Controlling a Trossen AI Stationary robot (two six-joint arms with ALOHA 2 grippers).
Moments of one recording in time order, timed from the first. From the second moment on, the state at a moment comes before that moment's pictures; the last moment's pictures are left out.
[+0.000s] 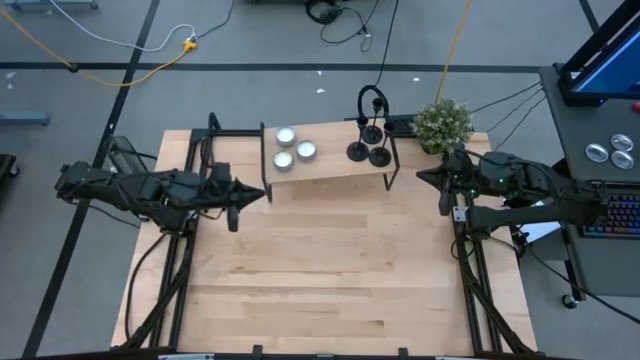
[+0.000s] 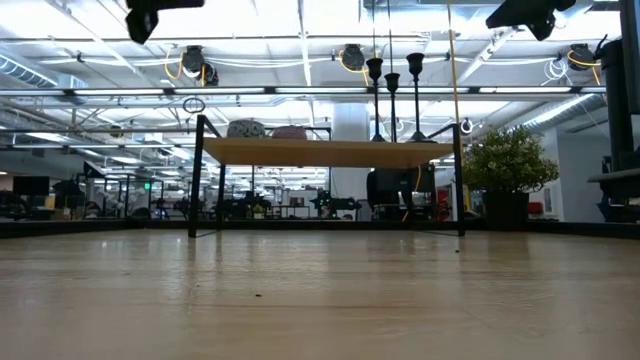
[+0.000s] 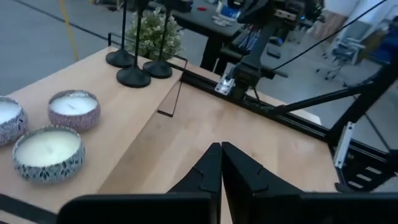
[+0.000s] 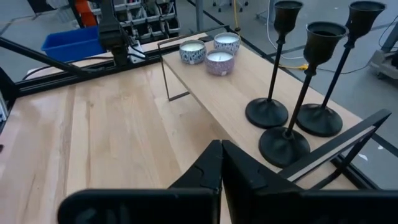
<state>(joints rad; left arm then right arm) -0.17 0.78 0.79 -0.28 -0.37 -0.41 -0.06 0.59 0.91 -0.72 0.26 0.20</state>
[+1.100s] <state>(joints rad) -0.21 0.43 0.56 -0.18 -0.05 -0.24 -0.06 0.57 0.87 -0.67 0.08 0.21</state>
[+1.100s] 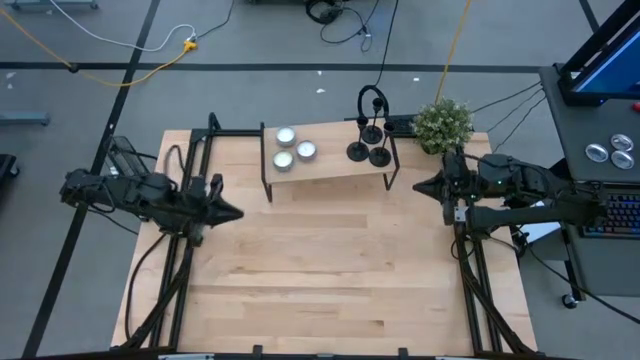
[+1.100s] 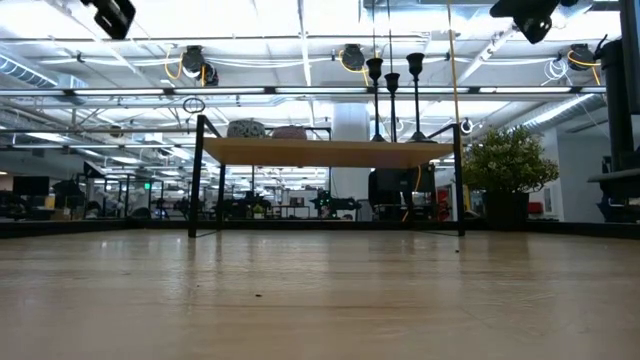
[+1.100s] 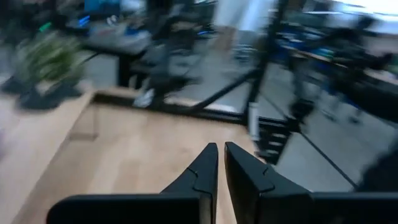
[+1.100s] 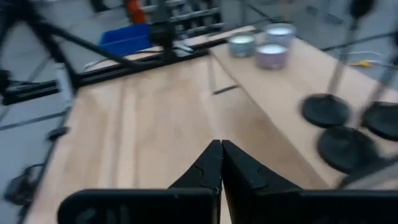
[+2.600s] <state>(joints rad) -0.21 0.01 0.18 -0.09 -0.03 -0.12 -0.06 0.08 0.26 -0.19 0.05 0.28</state>
